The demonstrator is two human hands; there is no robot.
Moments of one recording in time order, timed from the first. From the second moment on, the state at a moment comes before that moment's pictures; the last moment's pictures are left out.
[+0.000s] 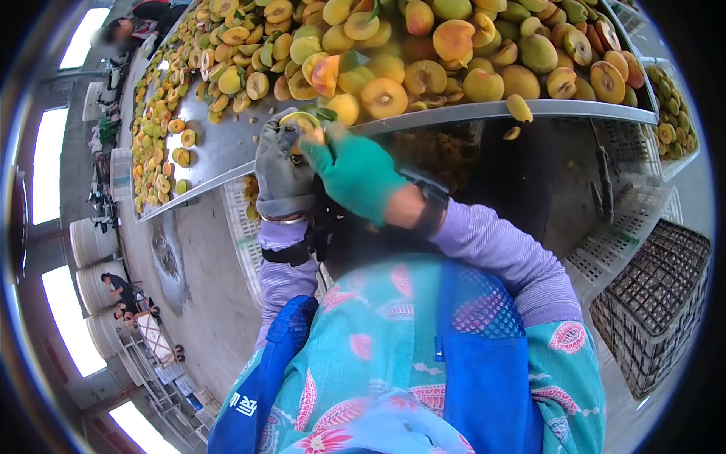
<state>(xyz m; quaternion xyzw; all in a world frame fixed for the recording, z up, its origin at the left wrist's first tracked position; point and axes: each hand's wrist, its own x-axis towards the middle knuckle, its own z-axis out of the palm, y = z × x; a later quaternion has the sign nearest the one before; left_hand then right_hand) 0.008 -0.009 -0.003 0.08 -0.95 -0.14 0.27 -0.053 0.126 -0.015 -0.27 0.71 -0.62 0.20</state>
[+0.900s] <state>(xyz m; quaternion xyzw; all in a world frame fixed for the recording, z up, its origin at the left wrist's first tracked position) -0.015 0.042 -0.012 0.17 -0.58 -0.71 0.35 -0.057 0.142 -0.019 -0.24 0.65 -0.62 0.37</state>
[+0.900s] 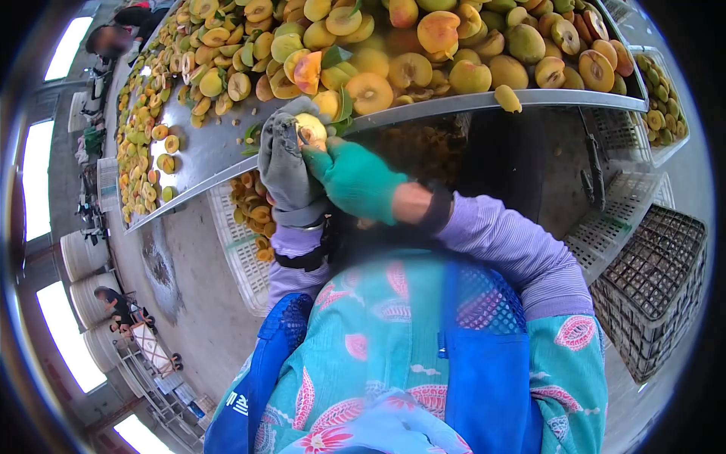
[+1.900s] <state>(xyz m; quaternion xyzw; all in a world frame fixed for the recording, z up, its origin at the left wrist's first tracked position) 0.089 -0.089 0.009 0.46 -0.80 -0.34 0.20 -0.093 0.176 -0.033 0.11 0.15 -0.67 0.72</state>
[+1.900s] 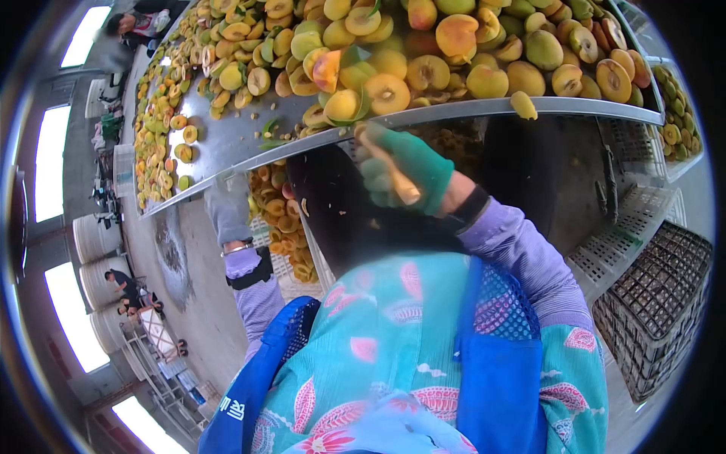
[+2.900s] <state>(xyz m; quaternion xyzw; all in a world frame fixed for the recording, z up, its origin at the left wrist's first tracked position) -0.028 0.019 -0.013 0.21 -0.71 -0.59 0.32 -0.064 0.142 -0.020 -0.33 0.78 -0.50 0.18</state>
